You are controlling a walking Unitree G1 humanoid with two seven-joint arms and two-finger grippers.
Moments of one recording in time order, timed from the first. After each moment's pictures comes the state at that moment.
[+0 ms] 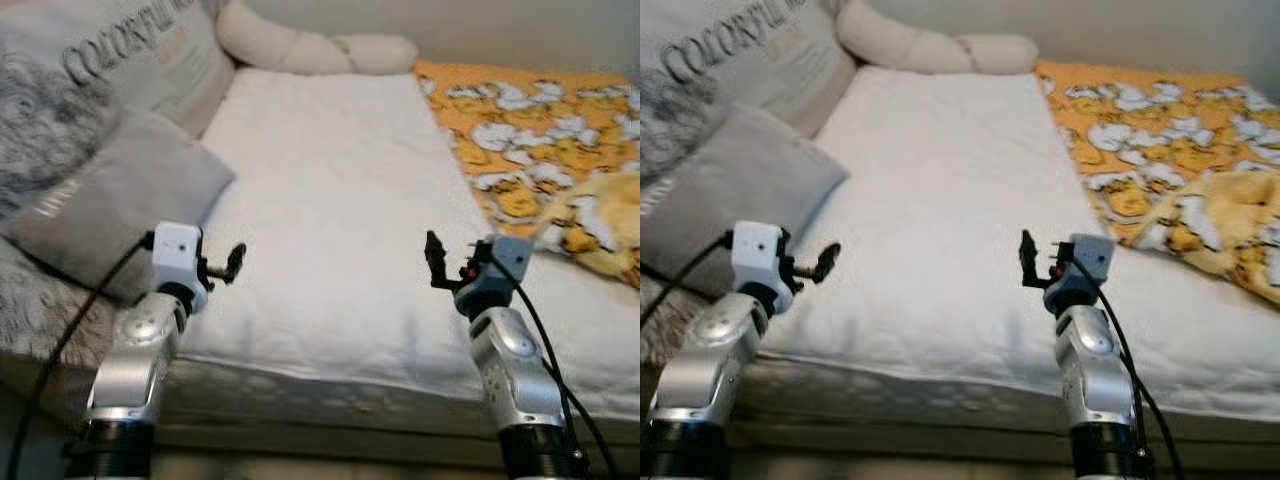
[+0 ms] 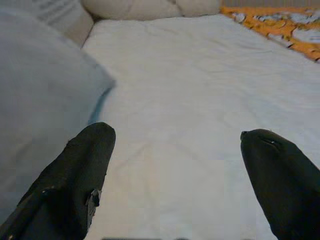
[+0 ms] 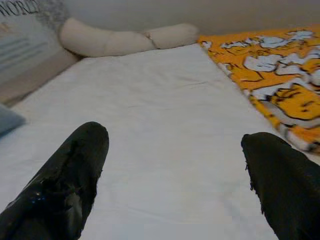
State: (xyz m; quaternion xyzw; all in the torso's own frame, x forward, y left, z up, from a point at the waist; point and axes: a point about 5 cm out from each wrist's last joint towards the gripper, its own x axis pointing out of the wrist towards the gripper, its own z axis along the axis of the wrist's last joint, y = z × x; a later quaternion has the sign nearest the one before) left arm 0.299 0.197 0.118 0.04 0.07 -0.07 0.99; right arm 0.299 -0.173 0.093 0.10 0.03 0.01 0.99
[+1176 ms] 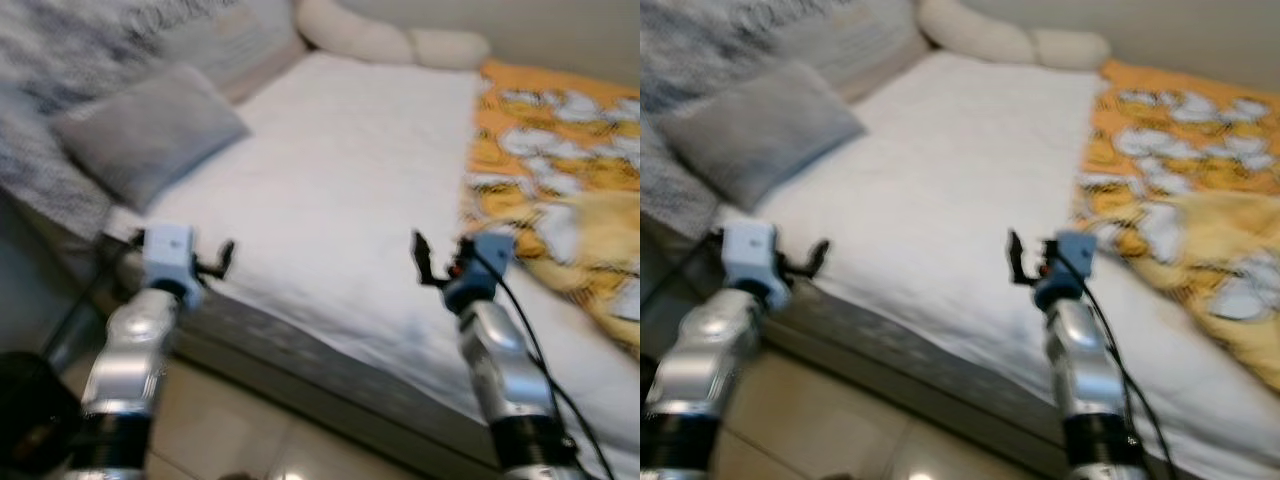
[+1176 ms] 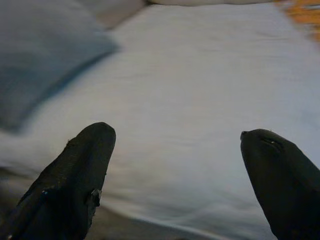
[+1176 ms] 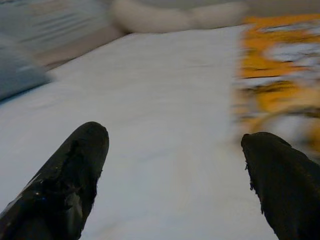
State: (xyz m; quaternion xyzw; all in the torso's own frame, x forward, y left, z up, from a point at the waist) left arm 0.302 0.193 0.109 0.05 0.09 -0.07 0.99; right arm 0.305 -0.176 0.090 0.08 0.05 0.00 1.00
